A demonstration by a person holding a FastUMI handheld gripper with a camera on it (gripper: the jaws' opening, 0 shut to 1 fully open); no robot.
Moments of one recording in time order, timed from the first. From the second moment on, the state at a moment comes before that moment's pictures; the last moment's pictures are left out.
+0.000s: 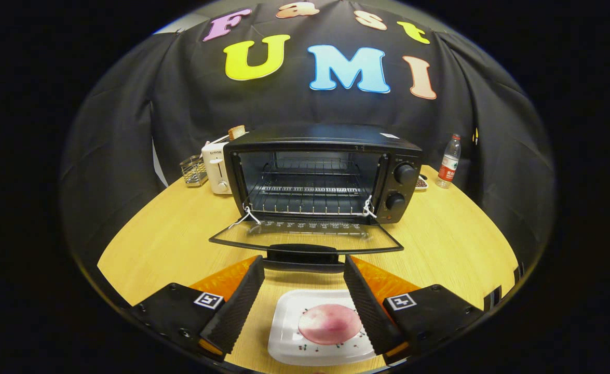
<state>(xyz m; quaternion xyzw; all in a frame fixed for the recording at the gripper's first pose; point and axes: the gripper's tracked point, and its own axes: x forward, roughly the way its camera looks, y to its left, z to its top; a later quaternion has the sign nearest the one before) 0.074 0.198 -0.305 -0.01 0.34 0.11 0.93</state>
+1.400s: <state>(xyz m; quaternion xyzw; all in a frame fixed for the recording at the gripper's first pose) 0.021 0.109 -0.397 0.13 0.66 0.18 0.72</state>
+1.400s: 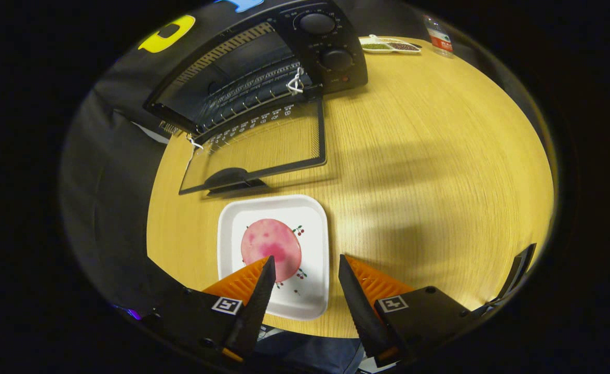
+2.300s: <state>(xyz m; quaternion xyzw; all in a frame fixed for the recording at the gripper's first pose) 0.005 0.122 -0.390 0.18 0.69 0.26 0.65</state>
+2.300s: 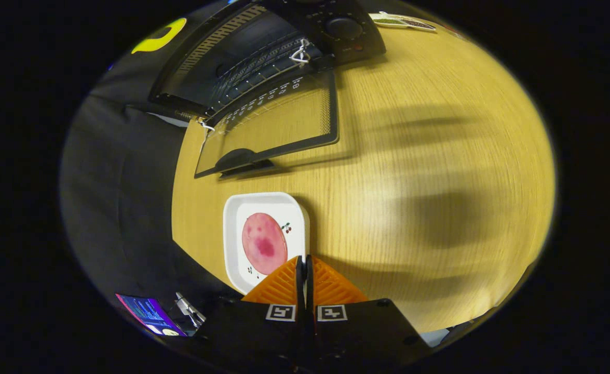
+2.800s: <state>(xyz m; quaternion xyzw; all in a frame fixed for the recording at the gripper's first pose) 0.030 0.147 -0.340 0.30 0.64 0.25 0.66</state>
